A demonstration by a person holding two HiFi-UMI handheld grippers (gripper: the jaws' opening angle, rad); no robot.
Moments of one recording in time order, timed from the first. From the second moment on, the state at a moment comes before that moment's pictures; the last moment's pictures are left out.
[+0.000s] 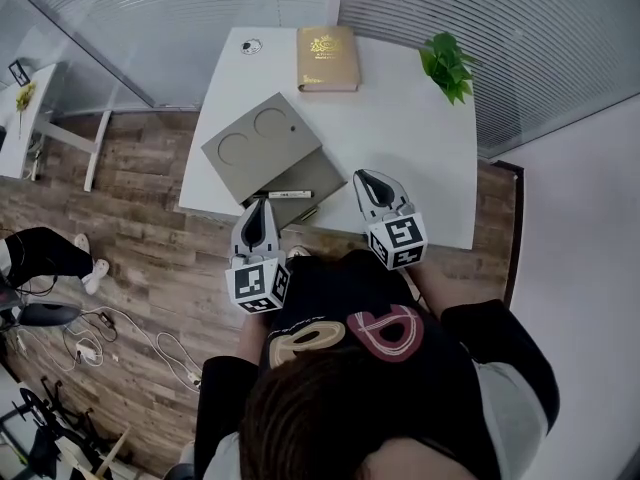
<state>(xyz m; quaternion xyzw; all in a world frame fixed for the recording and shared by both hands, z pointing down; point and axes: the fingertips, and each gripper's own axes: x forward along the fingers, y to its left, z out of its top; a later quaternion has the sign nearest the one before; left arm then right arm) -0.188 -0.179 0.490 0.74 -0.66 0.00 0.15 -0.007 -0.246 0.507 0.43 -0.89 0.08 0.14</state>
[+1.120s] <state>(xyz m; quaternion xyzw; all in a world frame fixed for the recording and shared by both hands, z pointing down) -0.191 -0.175 0.490 0.73 -0.66 0.00 0.15 -0.004 -0.243 0.518 0.43 -0.89 0.11 0.15</state>
